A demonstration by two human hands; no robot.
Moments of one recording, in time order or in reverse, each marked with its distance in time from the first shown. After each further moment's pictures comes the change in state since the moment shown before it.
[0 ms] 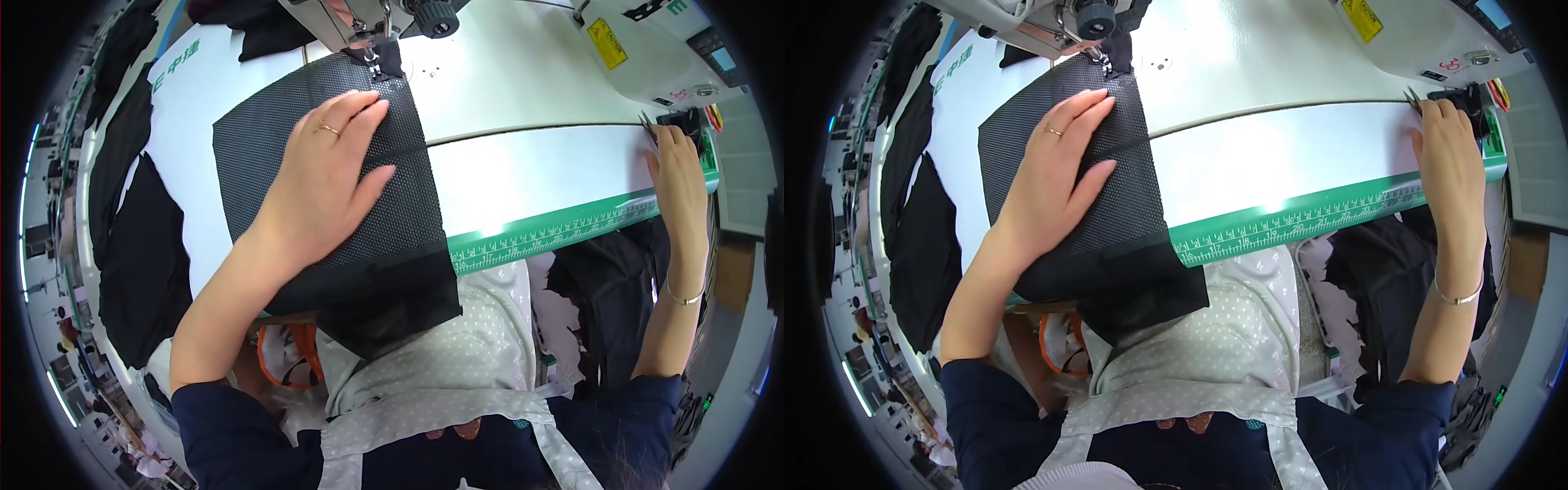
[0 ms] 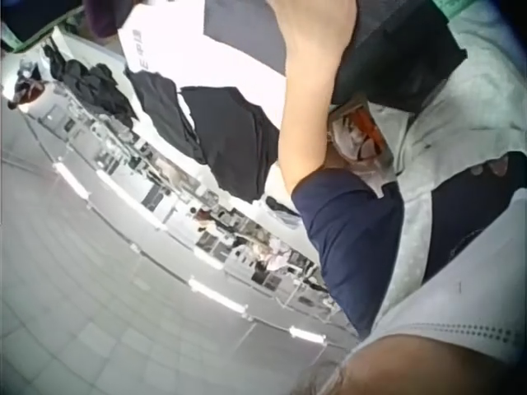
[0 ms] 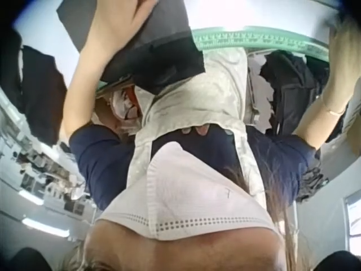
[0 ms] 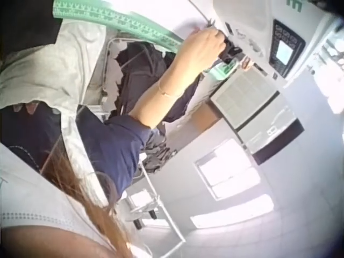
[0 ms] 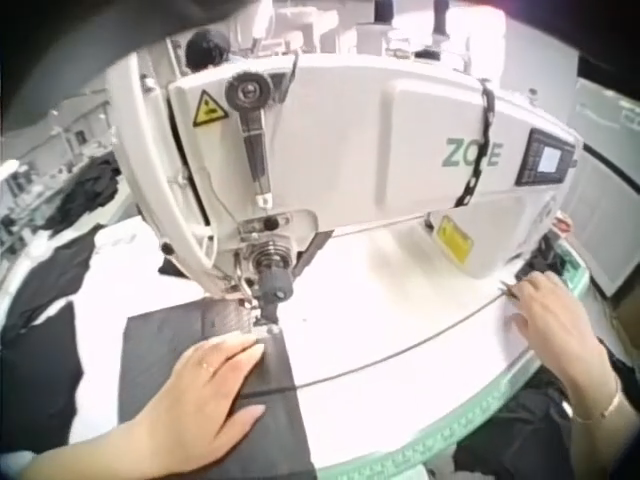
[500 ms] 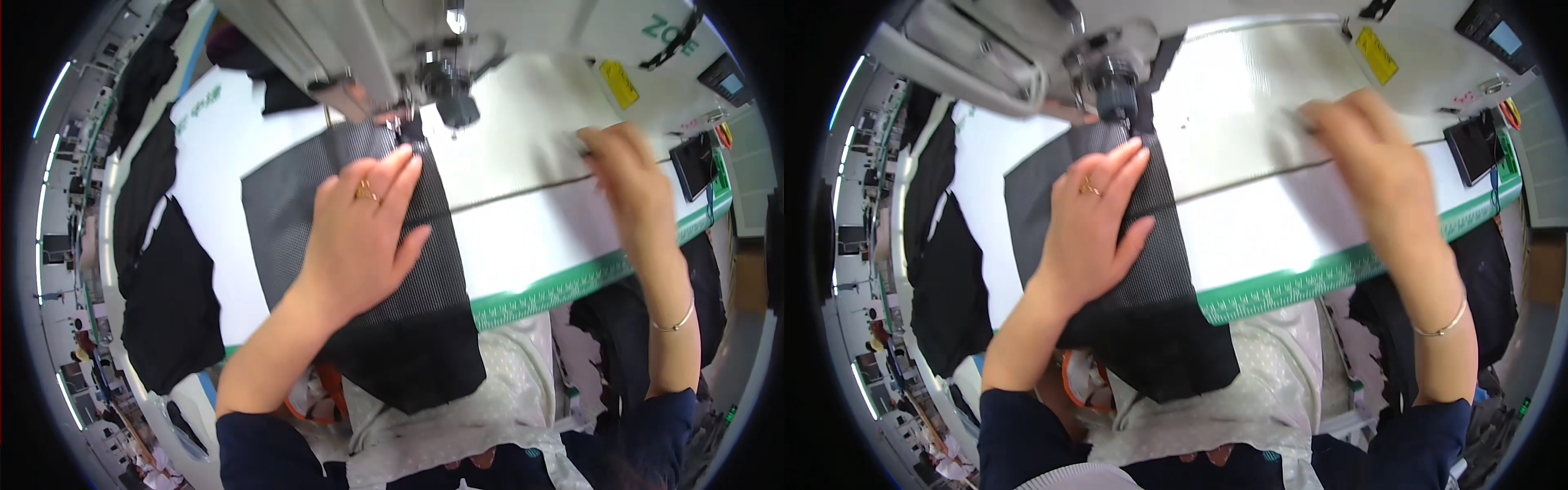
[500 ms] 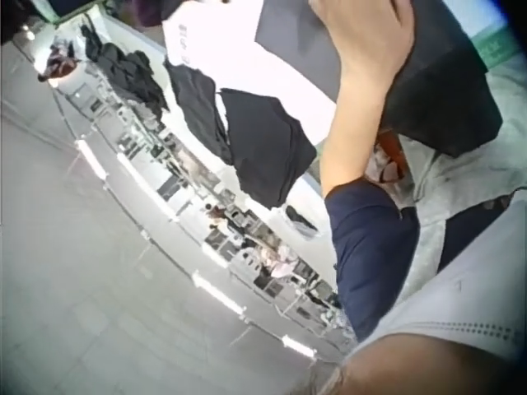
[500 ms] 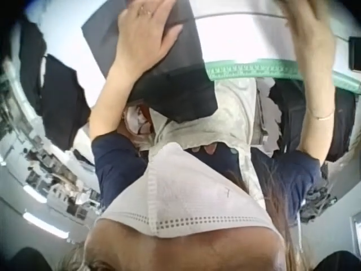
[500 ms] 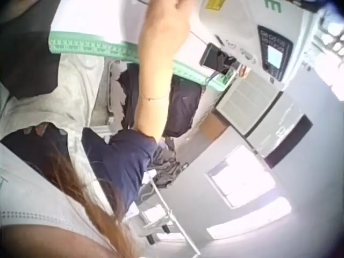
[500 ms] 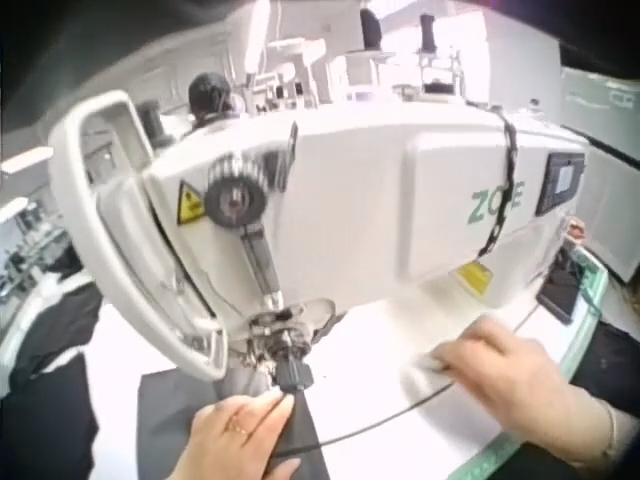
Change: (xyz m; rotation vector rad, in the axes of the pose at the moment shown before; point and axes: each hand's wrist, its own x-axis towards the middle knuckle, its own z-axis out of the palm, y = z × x) left_hand 0.013 0.008 0.003 0.132 0.017 -0.024; right_hand 0.033 -0.088 -0.020 0.793 0.264 -0.183
